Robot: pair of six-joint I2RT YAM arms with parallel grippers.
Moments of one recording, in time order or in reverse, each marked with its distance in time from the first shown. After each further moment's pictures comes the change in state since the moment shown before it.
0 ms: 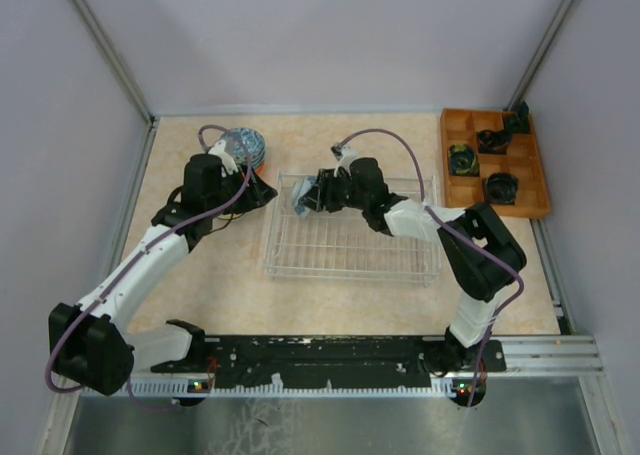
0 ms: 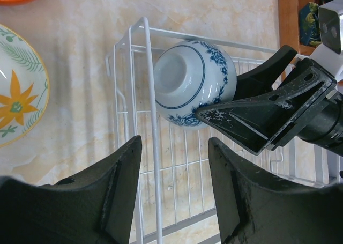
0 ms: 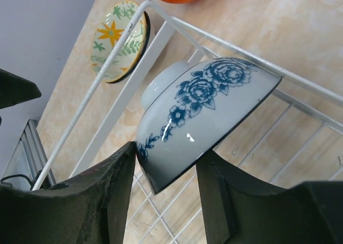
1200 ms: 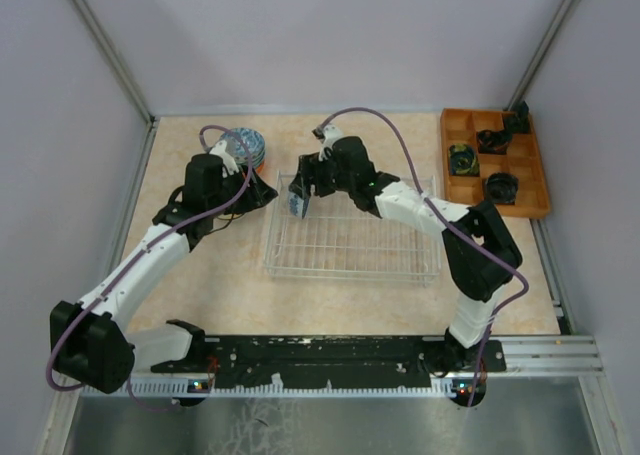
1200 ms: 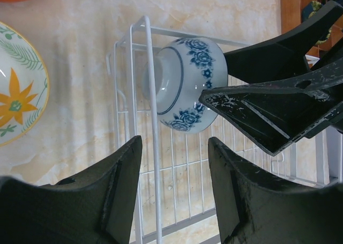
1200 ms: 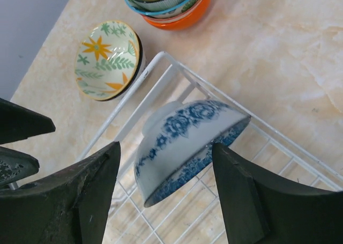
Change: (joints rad) left arm 0.000 0.010 0.000 0.000 0.000 -0.003; right arm 0.051 0.010 0.259 -0.335 0.126 -0.186
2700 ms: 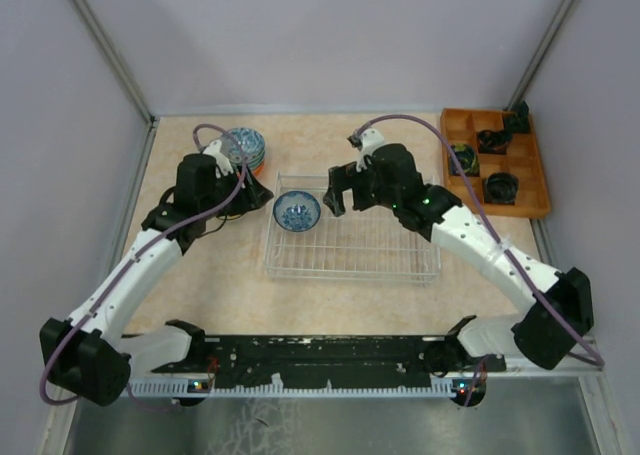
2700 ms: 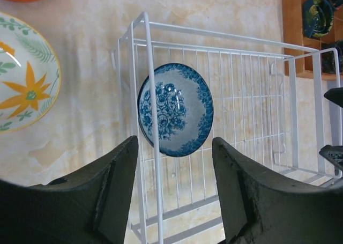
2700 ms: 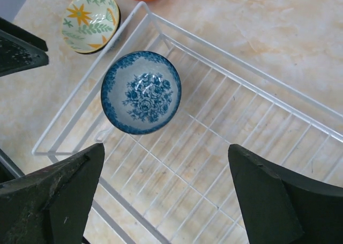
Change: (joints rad) left arm -0.001 -0.048 0.048 -0.103 -0.010 0.035; right arm 0.011 -0.458 -0.114 -0.389 0.165 -0.121
